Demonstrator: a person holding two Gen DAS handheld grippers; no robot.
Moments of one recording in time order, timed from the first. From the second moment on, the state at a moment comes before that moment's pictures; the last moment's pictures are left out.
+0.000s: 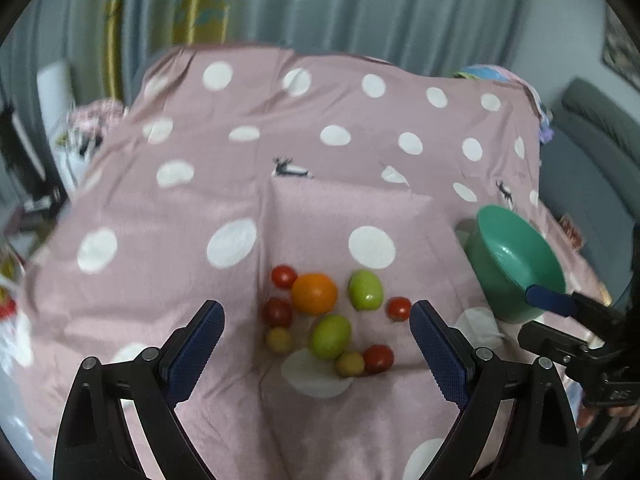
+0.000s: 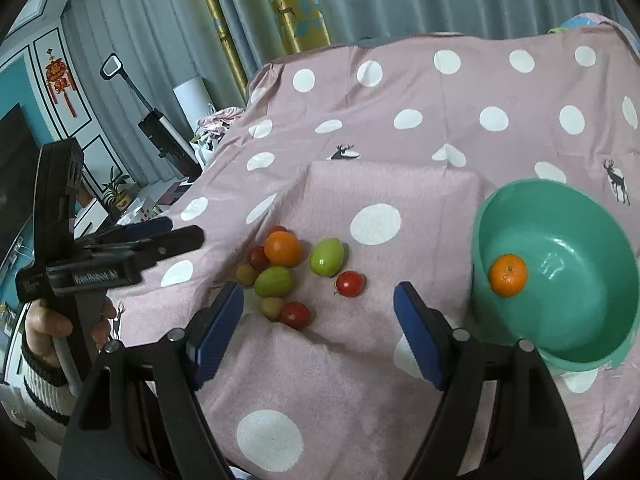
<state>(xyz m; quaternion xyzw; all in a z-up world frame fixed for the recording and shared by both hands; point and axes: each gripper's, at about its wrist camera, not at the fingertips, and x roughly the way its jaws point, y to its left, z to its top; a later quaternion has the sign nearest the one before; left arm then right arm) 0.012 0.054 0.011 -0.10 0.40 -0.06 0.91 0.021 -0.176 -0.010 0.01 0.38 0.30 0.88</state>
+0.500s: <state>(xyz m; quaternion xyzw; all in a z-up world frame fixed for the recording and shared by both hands) 0.018 0.087 -0.025 -0.26 0.43 -0.15 0.85 0.041 -0.158 -0.052 0.02 0.42 0.32 0.85</state>
